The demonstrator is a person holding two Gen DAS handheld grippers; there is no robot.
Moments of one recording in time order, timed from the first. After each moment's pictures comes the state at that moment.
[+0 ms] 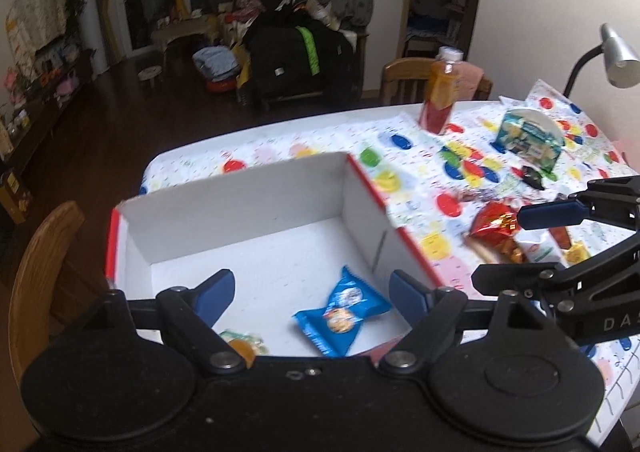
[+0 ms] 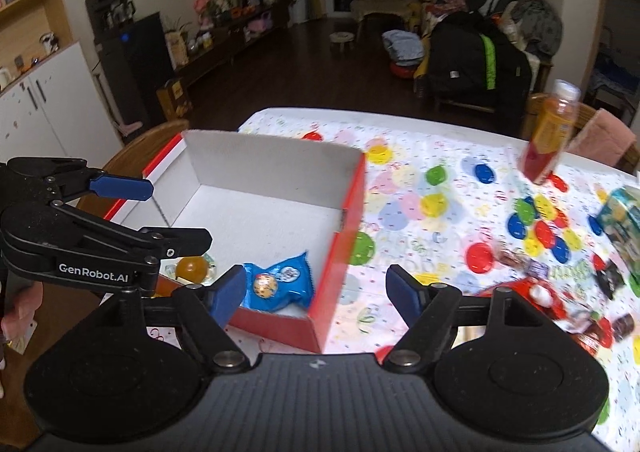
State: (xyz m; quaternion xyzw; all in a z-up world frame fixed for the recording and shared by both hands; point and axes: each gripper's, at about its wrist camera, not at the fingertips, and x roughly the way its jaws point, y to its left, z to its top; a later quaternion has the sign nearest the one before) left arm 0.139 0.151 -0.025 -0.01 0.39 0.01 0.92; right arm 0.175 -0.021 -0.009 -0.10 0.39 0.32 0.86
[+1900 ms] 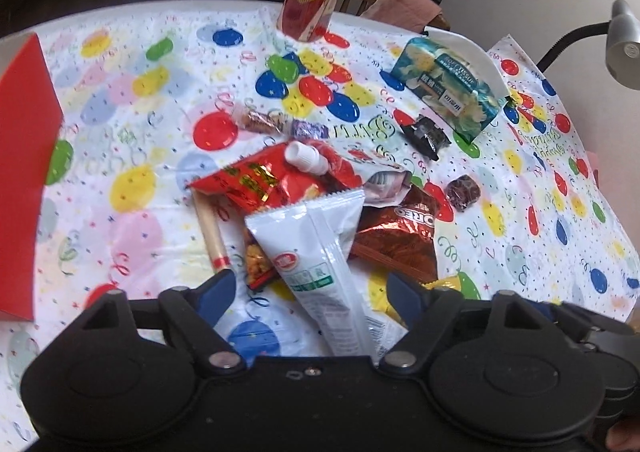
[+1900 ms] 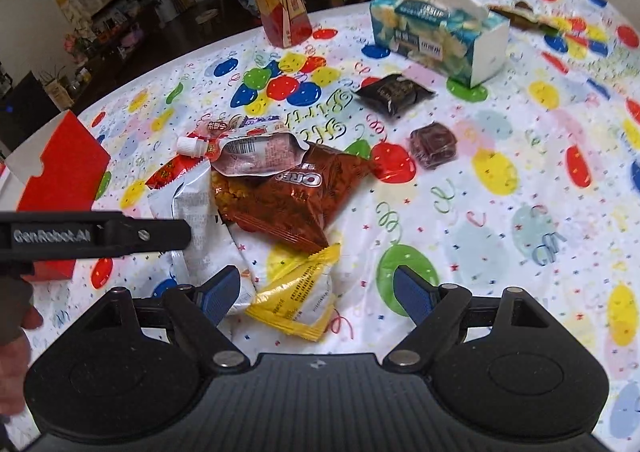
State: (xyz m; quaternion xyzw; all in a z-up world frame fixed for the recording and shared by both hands) left arm 0.261 -0.101 -0.131 -0.16 0.50 -0.02 0.85; right arm 0.259 -0.303 -0.127 0.04 0.49 0.18 0.85
